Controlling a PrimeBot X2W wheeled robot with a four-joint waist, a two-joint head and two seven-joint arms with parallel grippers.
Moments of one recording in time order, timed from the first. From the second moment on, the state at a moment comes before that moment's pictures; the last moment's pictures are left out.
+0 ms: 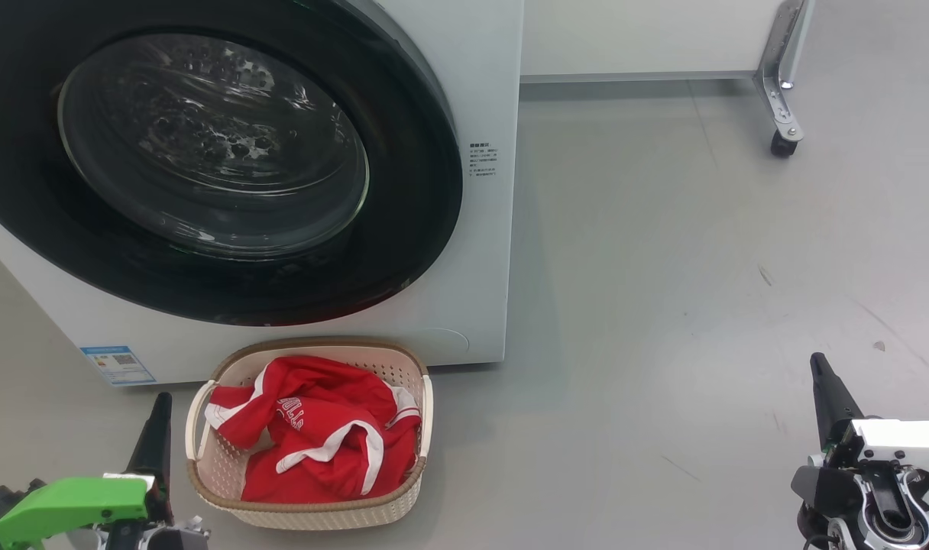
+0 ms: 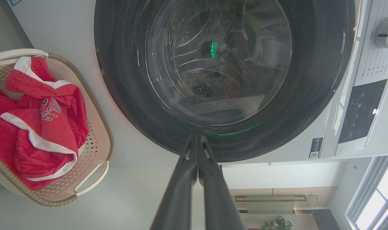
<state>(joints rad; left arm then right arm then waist) -0.06 0.05 0.05 0.28 -1.62 -0.12 0.08 -0.05 -0.08 -0.08 0.28 1.65 0.12 0.06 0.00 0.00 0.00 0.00</state>
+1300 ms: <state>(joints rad) -0.06 0.05 0.05 0.28 -1.62 -0.12 0.08 -0.06 -0.08 -0.08 0.28 1.65 0.12 0.07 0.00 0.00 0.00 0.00</state>
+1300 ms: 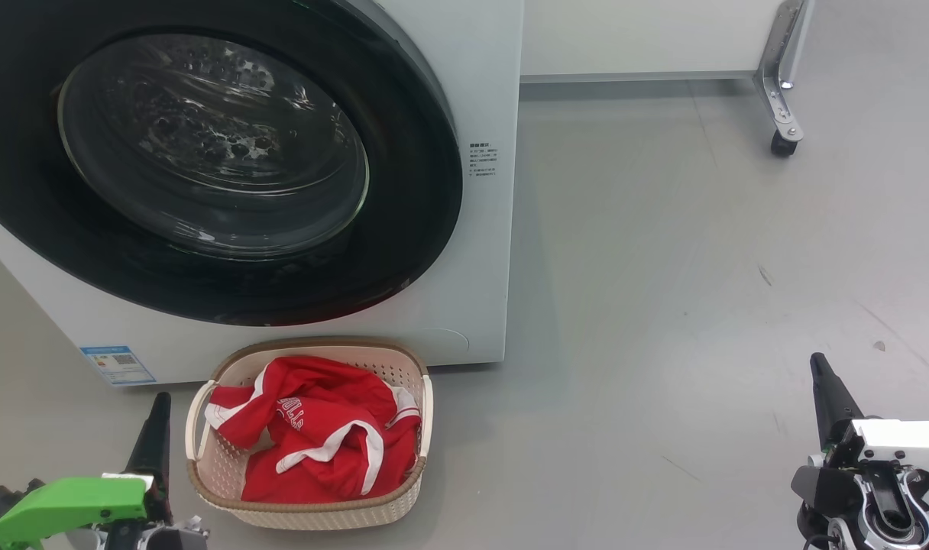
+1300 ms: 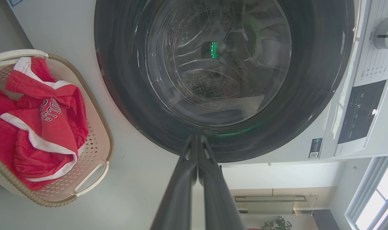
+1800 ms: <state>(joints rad) -0.06 0.05 0.05 0.28 -1.62 -0.12 0.09 -0.06 -0.07 -0.08 0.28 1.65 0.12 0.07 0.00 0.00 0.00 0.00</state>
